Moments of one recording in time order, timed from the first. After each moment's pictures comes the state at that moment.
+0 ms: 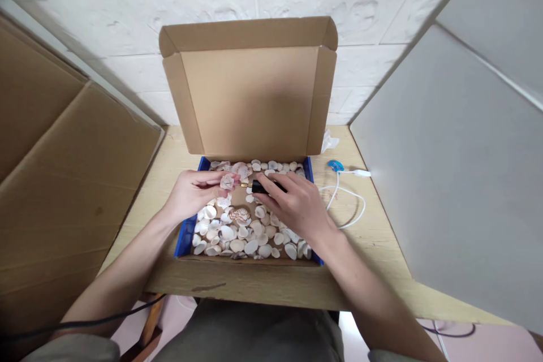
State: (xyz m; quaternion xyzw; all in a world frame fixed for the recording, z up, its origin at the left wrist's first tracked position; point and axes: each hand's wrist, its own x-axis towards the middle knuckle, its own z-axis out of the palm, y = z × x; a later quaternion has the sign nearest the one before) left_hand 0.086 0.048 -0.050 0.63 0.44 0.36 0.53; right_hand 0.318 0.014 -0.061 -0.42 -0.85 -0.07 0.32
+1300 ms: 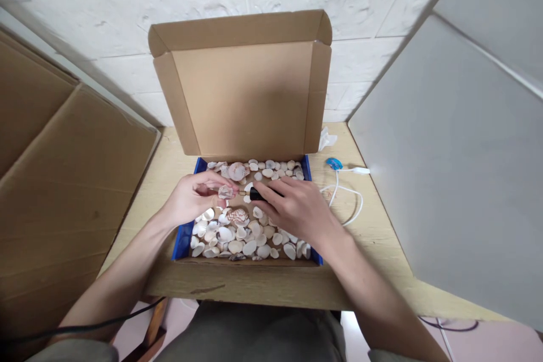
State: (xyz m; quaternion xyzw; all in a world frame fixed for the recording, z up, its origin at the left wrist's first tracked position) left_hand 0.085 0.046 -0.052 0.63 0.40 0.32 0.59; right_hand 0.324 0.010 -0.050 -0.40 -0.87 -0.06 0.27
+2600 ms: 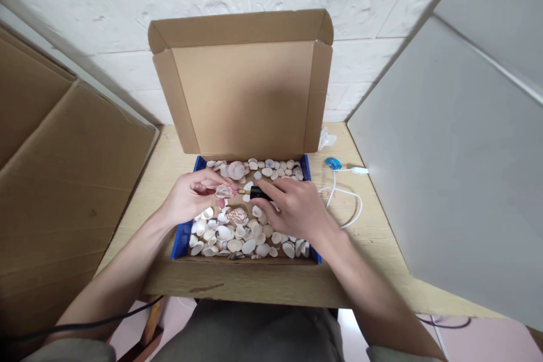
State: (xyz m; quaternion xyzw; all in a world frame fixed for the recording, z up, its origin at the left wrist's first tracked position) left_hand 0.086 0.046 -0.050 0.60 0.36 0.35 0.62; right_hand 0.320 0.009 -0.054 -0.43 -0.85 -0.02 0.29
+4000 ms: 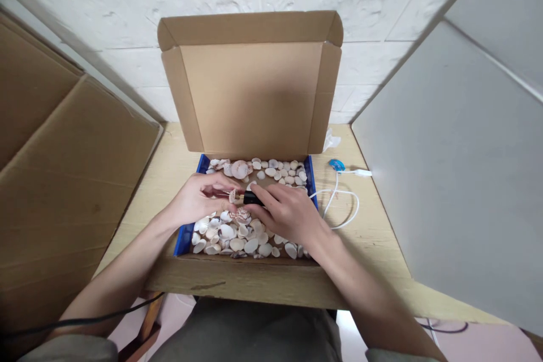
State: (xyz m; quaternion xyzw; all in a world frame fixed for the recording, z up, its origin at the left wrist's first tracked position) left_hand 0.091 0.041 -0.050 0.61 0.42 0.30 0.60; right_hand 0.306 0.006 -0.063 -0.39 -0.86 -0.03 0.32
